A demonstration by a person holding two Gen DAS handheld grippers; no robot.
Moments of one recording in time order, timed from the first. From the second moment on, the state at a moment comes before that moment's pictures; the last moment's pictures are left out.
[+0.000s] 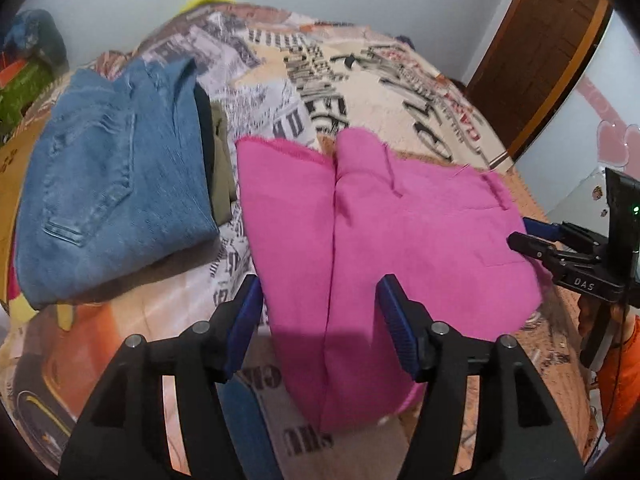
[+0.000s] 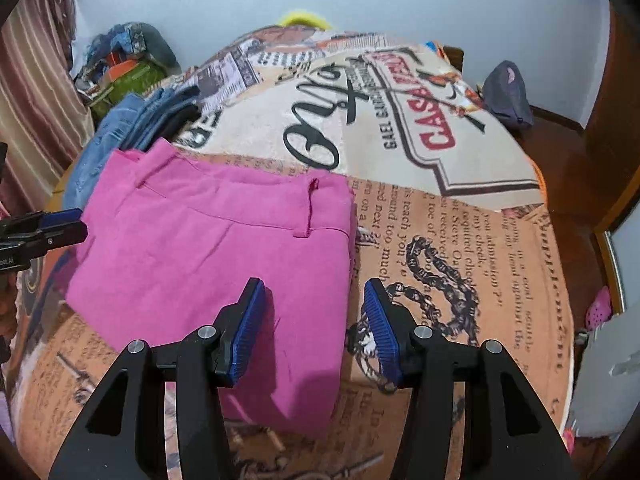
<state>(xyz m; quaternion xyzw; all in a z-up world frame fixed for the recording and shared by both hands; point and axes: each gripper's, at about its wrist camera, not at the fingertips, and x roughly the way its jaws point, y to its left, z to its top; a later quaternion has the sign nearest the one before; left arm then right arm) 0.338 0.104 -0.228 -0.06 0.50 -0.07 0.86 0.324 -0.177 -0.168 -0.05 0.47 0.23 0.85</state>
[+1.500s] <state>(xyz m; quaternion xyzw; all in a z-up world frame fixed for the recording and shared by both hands) 0.261 0.155 -0.131 -0.05 0.37 -0.03 0.93 0.287 -0.091 -0.093 -0.09 0.37 0.32 0.86</state>
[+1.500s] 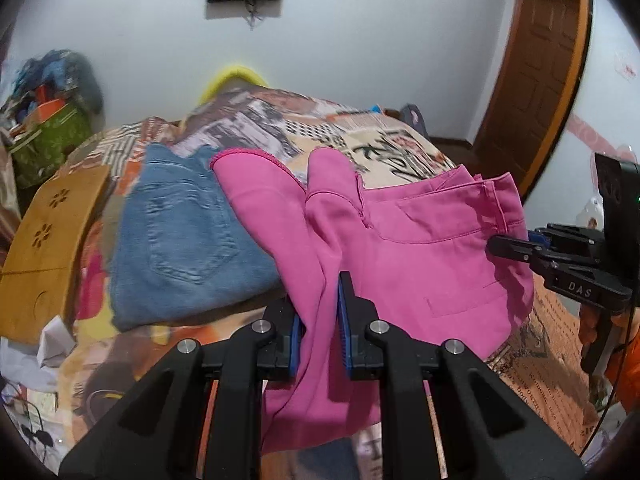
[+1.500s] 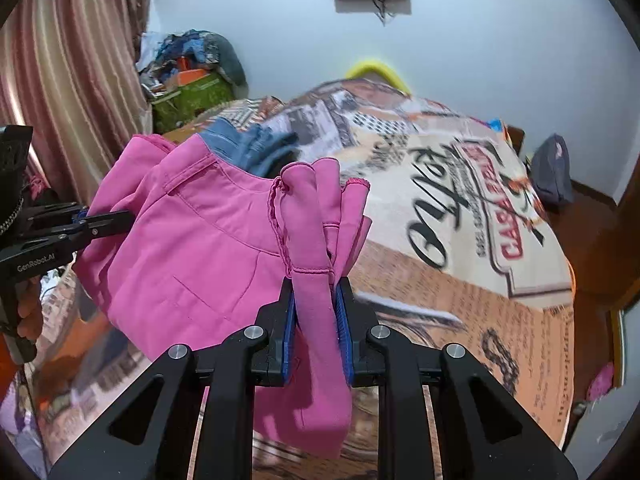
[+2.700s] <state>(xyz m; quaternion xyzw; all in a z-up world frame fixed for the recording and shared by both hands) 0.323 0.344 -0.164 -0.10 0.36 0.08 0.92 0.339 0.098 -0.103 -0.10 0.33 0.39 0.85</state>
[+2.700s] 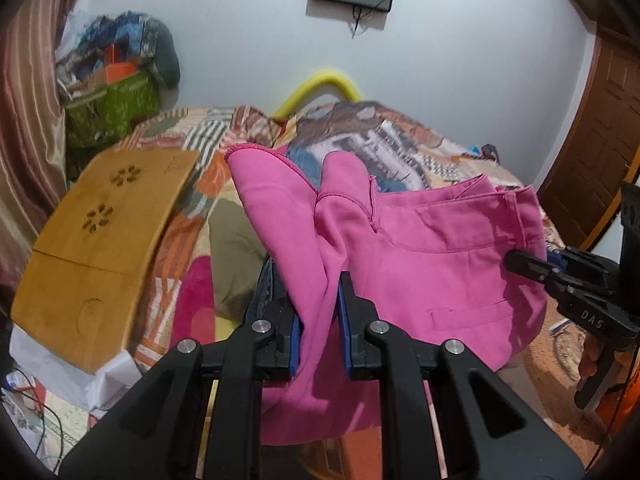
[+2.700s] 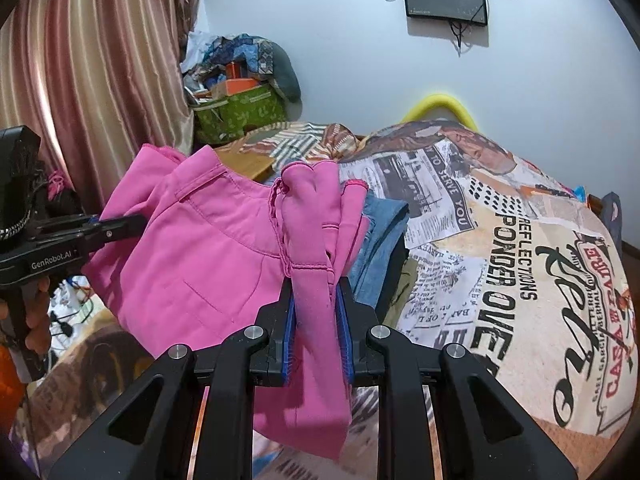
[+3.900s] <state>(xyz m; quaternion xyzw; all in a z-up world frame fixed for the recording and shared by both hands) 0.148 0.259 -0.015 -0.07 0.22 0.09 0.97 0.221 0.036 0.021 -0.10 0.24 0.38 0.89</state>
